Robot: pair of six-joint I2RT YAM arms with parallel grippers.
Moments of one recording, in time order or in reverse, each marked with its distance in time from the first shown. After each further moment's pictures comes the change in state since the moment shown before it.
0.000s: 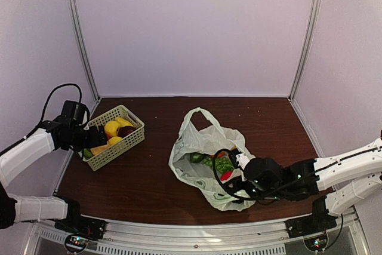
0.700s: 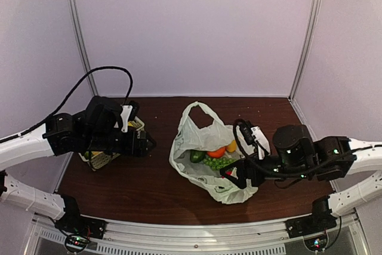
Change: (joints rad) left arm -0.737 -0.016 0.211 -0.061 -0.051 -0.185; right arm 0.001 -0.176 0.238 -0.264 -0.074 -0.093
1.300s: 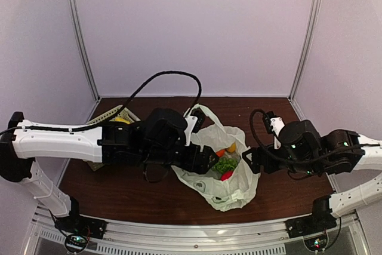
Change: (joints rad) left arm -0.338 0.457 0.280 0.296 -0.011 -0.022; right arm -0.056 -0.087 0.058 -0.285 0.294 0.019
